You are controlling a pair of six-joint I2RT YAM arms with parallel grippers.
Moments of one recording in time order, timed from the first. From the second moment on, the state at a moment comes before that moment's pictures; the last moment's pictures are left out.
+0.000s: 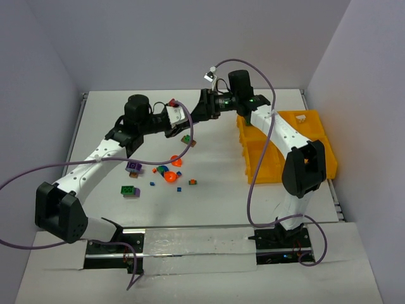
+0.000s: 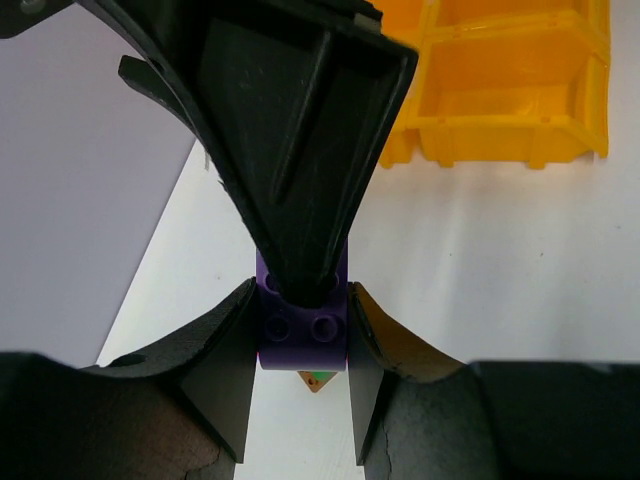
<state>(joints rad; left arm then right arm) -0.48 1.40 1.16 -0.05 0.66 0.58 0.41 1.81 1.62 -0.32 -0.95 0.40</state>
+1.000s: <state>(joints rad) -0.37 1.35 1.14 -0.09 0.46 0.35 -0.23 1.73 1.61 -0.61 -0.38 -0.06</state>
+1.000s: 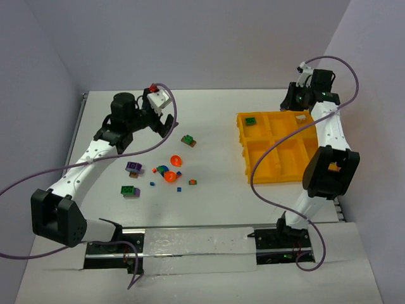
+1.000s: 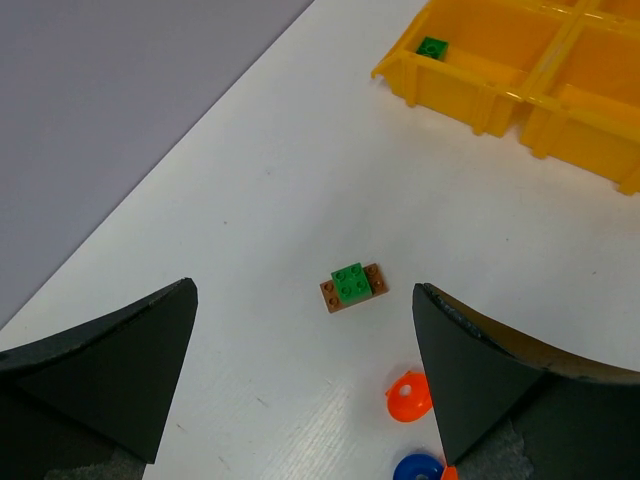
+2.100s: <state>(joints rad) -0.31 1.36 1.15 -0.19 0.24 0.27 -0.03 2.18 1.83 -0.66 0.19 -0.16</state>
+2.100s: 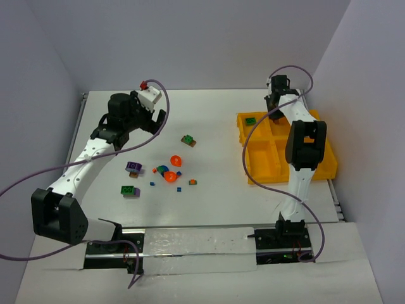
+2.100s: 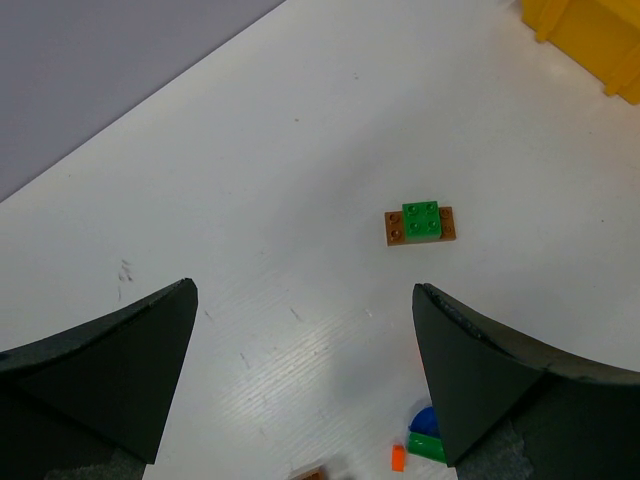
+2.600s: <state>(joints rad) -0.30 1.36 1.14 -0.20 0.23 0.27 -0.01 2.18 1.85 -0.64 0.26 -0.17</state>
